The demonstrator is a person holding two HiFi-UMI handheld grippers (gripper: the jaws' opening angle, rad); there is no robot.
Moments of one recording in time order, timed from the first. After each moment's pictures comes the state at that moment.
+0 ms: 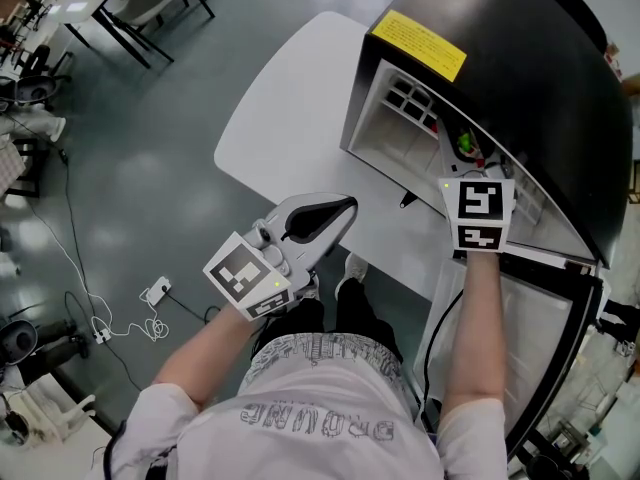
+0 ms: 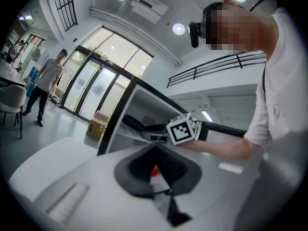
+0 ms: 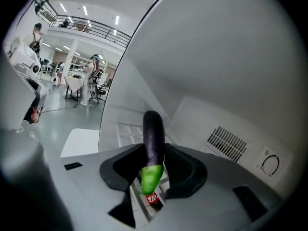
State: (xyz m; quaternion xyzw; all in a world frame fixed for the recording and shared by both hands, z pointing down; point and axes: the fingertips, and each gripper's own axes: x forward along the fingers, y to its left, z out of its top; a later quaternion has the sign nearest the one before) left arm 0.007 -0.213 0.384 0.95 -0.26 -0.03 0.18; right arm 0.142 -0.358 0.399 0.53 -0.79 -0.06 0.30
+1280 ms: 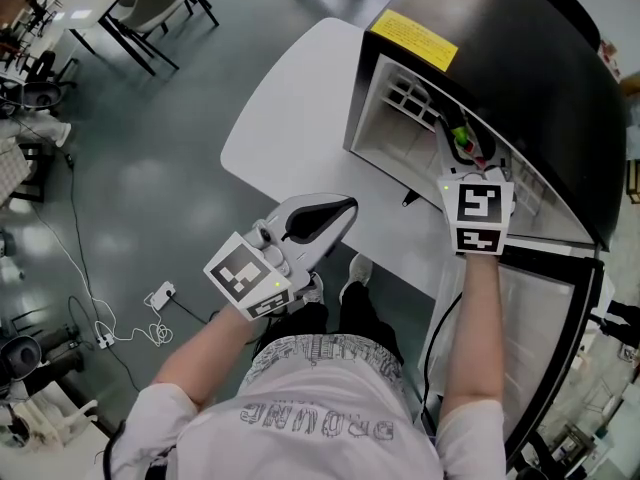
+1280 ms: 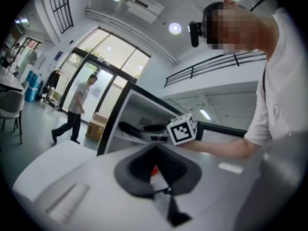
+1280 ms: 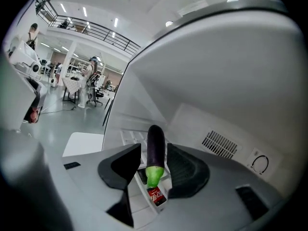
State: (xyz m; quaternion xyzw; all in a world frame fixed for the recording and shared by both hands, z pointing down) left arm 0.003 -0.198 0.372 0.95 -0.25 -0.02 0.16; right arm 0.140 -0.340 0.384 0.54 -0.79 -0.07 0.28
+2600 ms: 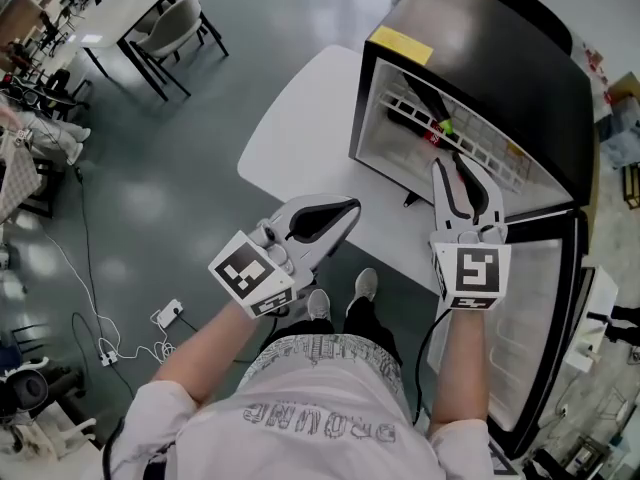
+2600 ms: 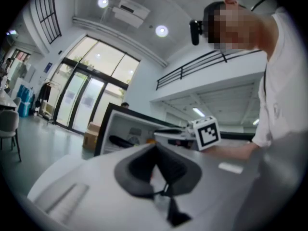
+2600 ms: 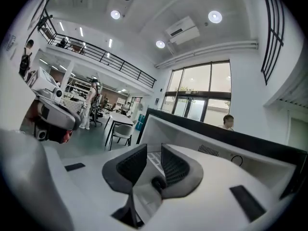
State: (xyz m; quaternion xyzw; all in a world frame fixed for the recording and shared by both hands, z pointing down) left arm -0.009 -0.153 0.318 0.97 -0.24 -0.03 0.10; right arm 0.108 -0.221 0.308 0.56 -0.81 -0.08 0.17
